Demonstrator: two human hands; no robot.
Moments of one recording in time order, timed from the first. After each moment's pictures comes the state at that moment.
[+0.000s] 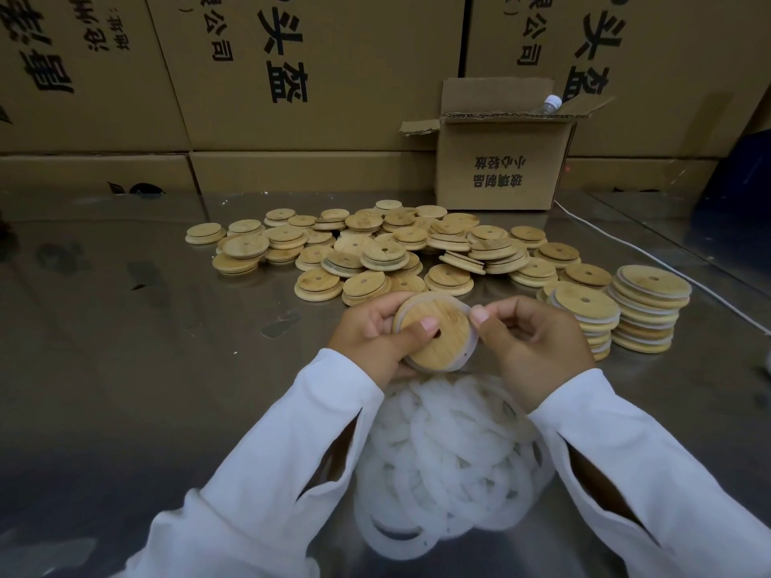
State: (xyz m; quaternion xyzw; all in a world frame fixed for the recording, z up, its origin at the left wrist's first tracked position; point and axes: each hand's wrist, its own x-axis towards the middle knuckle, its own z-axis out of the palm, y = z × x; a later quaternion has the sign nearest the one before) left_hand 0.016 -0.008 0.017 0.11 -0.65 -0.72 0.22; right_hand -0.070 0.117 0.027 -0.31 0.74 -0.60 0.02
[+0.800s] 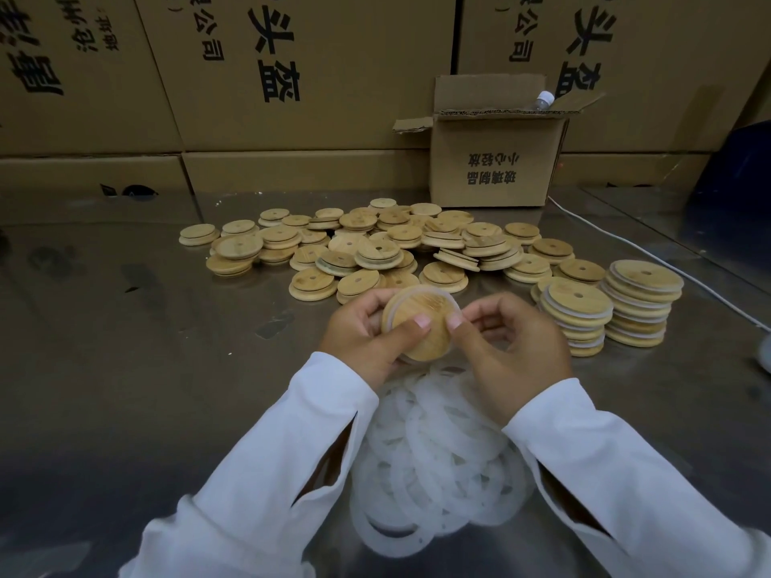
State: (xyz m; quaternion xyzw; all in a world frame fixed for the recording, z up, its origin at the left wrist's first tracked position) left_hand 0.012 -0.009 0.011 0.13 -0.61 -0.73 0.28; right_hand -0.062 0.108 0.014 -0.32 0.72 -0.61 -0.05
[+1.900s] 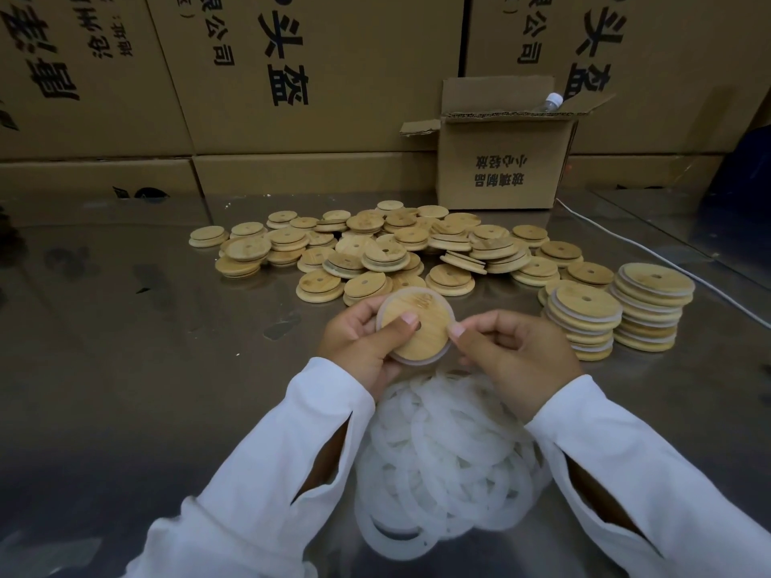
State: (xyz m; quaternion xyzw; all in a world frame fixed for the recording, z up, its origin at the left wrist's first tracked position) left_hand 0.013 -0.008 0.012 0.14 -0.50 -0.81 0.28; right_hand -0.063 0.114 0.022 -0.29 0.70 -0.64 0.13
